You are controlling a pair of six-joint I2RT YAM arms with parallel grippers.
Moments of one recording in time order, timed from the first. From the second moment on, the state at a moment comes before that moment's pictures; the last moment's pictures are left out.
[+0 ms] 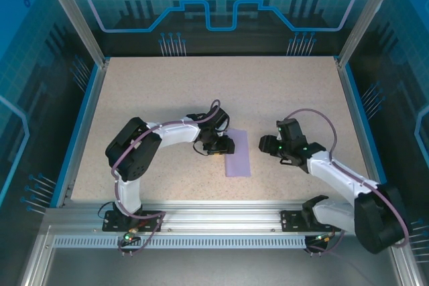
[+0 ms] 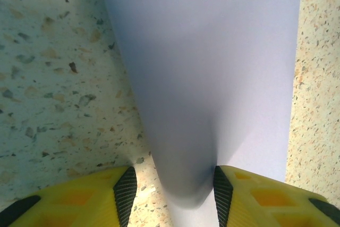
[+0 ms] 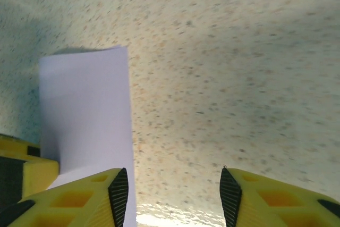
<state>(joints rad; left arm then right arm) -0.69 1.92 1.18 -0.48 0.33 -0.66 0.38 1.11 0.53 -0.32 -0.05 0.62</state>
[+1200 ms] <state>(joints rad) -0.70 1.92 1.18 -0.49 0.30 -0.64 0.32 1.05 0.48 -0.39 -0.03 0.60</state>
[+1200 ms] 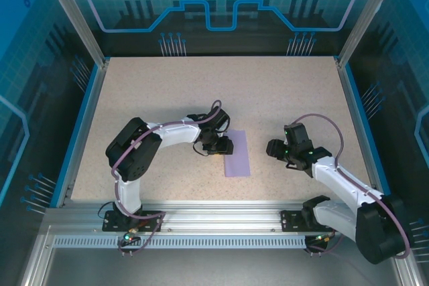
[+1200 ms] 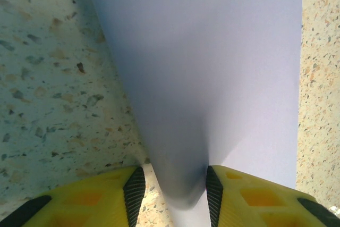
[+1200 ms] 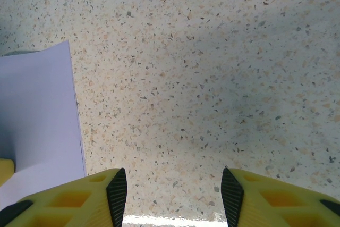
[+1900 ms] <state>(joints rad) -0.70 1.92 1.19 -0.50 0.30 -0.64 0.32 1.07 0.48 -0.38 -0.08 0.60</state>
